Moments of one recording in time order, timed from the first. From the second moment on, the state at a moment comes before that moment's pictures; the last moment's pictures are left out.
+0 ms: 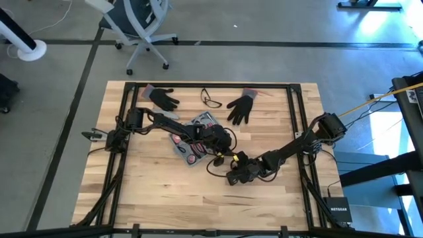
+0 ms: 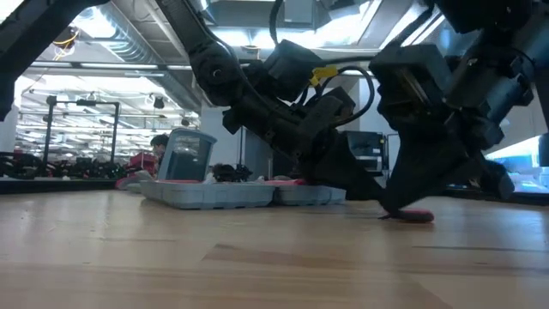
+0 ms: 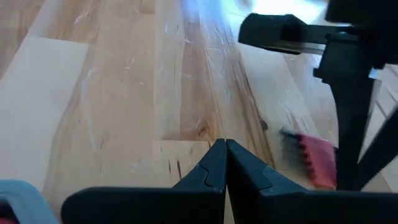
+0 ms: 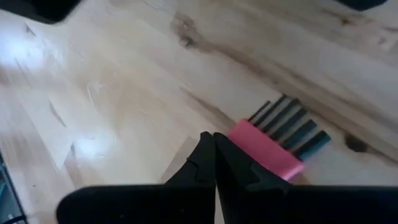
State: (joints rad) left arm 0.05 2.19 1.25 0.35 0.28 -0.11; right arm 0.44 1.75 0.77 0.02 0.25 1.41
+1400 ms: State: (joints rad) left arm 0.02 1.85 1.25 -0.22 0.24 -0.01; right arm 0.42 1.45 0.77 -0.21 0.24 1.30
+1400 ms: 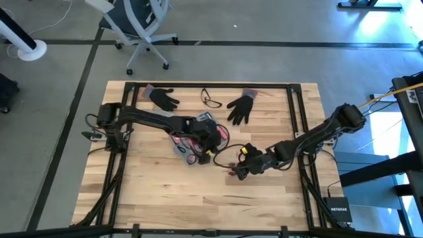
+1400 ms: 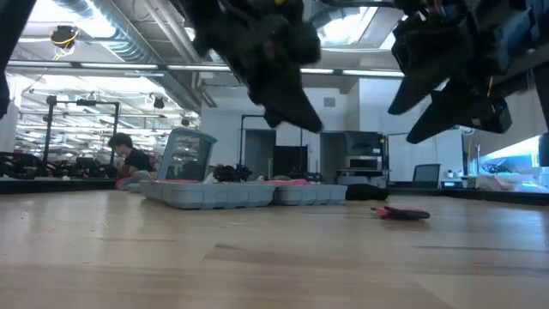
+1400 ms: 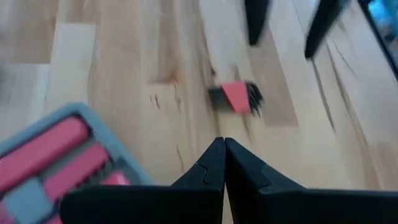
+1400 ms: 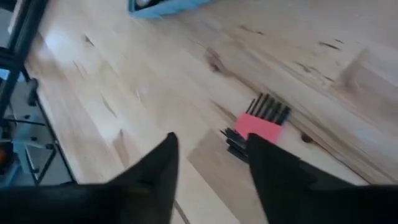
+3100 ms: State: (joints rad) left arm 0.12 1.32 0.82 -0.53 0.16 0.20; right arm 0.26 2.13 1.66 -1.11 -0.01 1.63
